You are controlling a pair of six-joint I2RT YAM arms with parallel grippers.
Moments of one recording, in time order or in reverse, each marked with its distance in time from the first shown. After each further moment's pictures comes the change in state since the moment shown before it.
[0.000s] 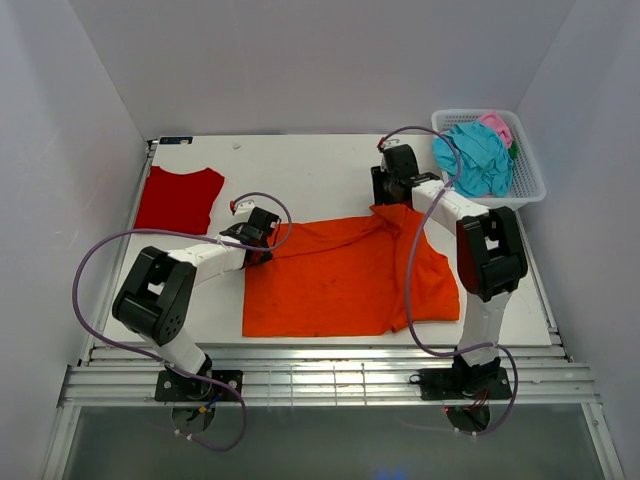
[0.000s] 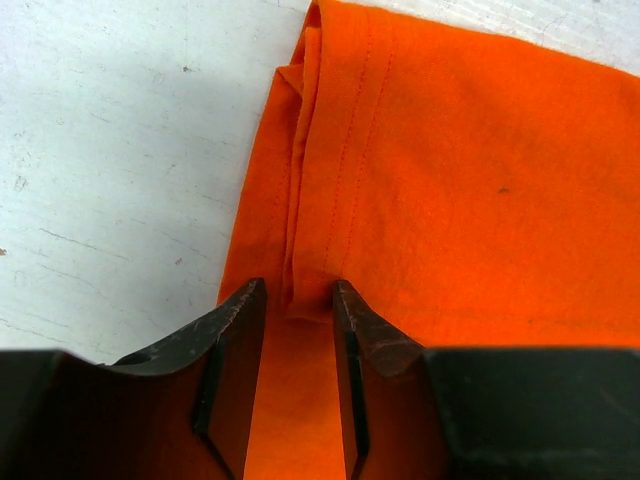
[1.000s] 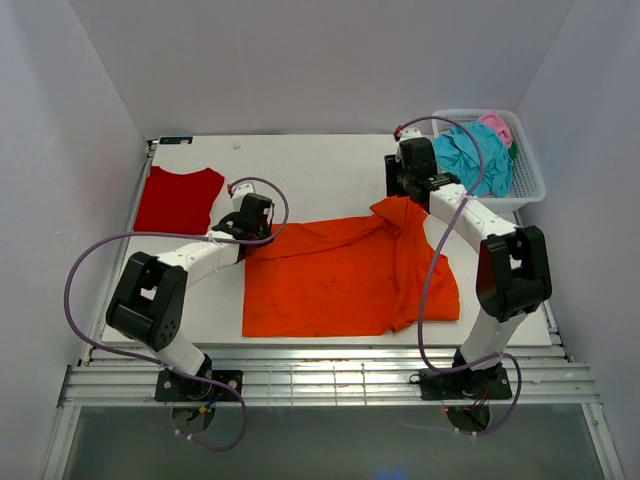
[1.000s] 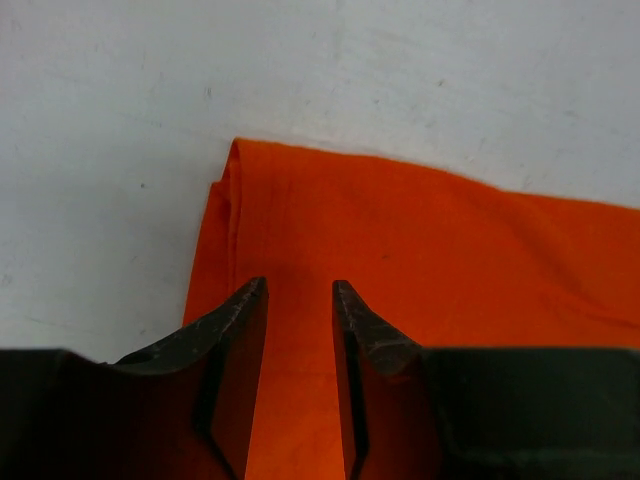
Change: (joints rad) left arm 0.042 -0.073 0.051 0.148 0.065 0.085; right arm -0.026 -0.203 -0.043 0.038 0.062 -0.023
